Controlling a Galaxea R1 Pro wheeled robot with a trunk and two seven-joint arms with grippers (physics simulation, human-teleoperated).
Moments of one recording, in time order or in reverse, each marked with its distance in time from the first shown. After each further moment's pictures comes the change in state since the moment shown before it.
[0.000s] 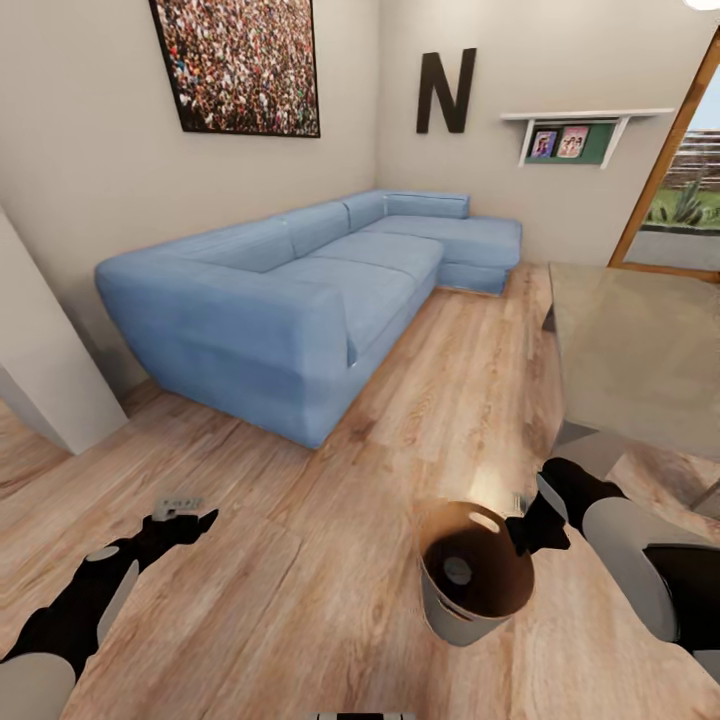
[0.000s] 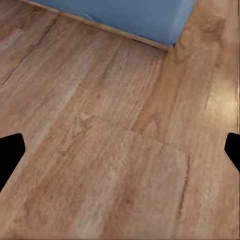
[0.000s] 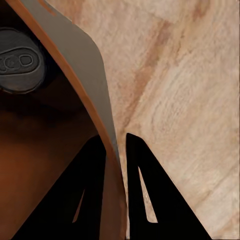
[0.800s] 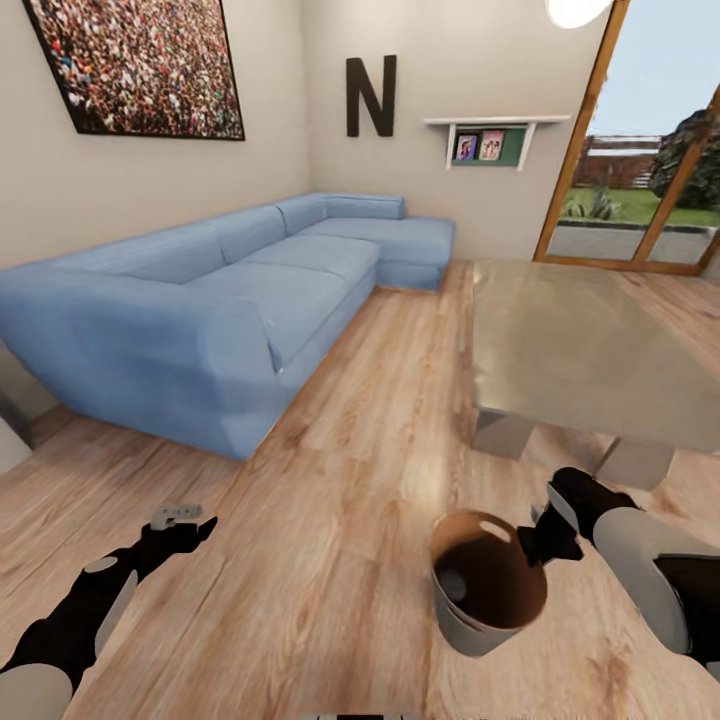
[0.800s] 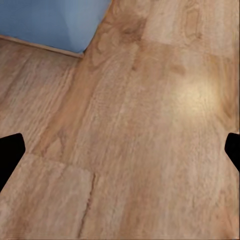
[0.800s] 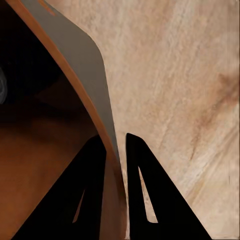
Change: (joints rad) left arm 0.023 -0.001 0.002 0.014 0.006 -0.034 0.001; right arm 0.030 -0.029 -0.004 -0.001 -0.002 -0.018 -0.014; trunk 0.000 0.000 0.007
